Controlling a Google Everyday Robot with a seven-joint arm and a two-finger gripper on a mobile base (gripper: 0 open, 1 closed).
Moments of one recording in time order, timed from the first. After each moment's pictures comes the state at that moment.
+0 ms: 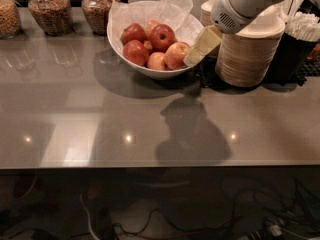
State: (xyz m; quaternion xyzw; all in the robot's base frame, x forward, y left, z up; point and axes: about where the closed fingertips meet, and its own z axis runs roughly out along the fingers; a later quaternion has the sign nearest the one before) arm 0.651 -0.131 0.963 -0.47 0.82 -0.01 0.34
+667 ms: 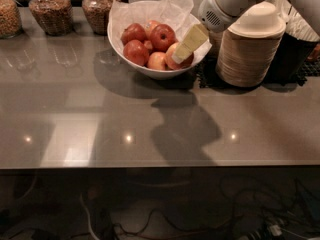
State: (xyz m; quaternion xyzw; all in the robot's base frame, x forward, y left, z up) arm 0.677 -0.105 0.950 -0.46 0.83 0.03 0.33
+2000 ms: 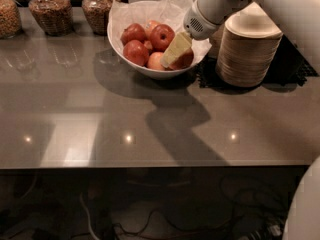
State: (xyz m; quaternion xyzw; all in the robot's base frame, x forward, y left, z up) arm 0.688 -0.072 0.914 -0.44 0.84 0.09 0.28
